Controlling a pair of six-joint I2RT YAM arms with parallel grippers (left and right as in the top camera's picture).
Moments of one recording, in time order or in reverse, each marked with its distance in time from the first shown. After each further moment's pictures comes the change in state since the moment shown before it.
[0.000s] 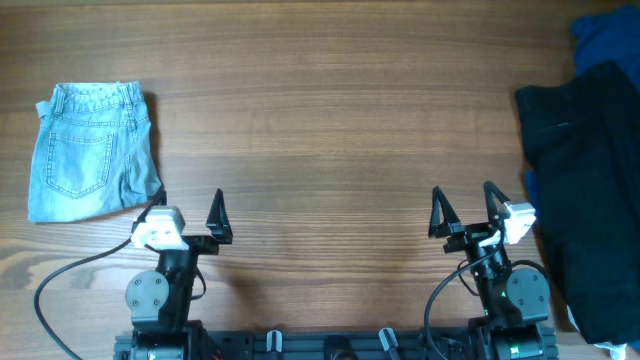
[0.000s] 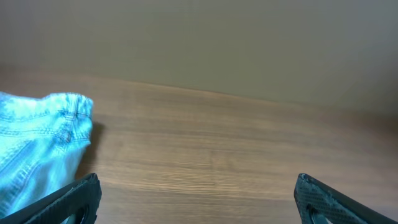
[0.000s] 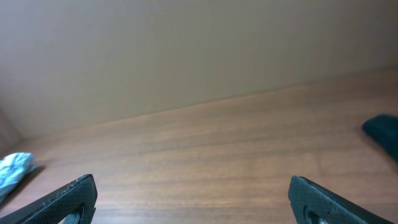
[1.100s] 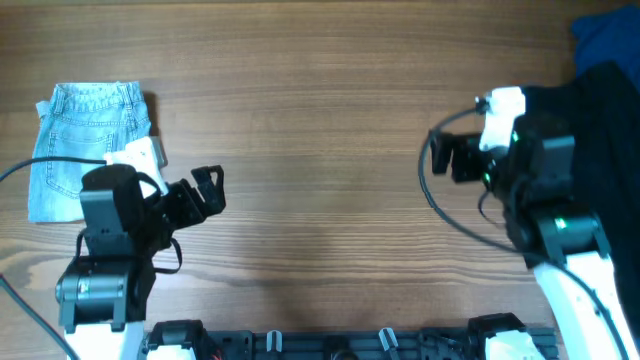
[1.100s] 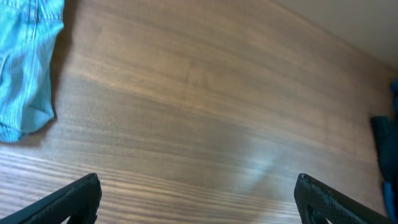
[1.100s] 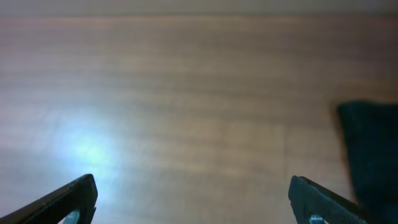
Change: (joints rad) left arm 0.000 0.795 0.859 -0.749 0.112 -0.175; right arm 0.000 1.044 0.945 -0.523 0.043 -0.224
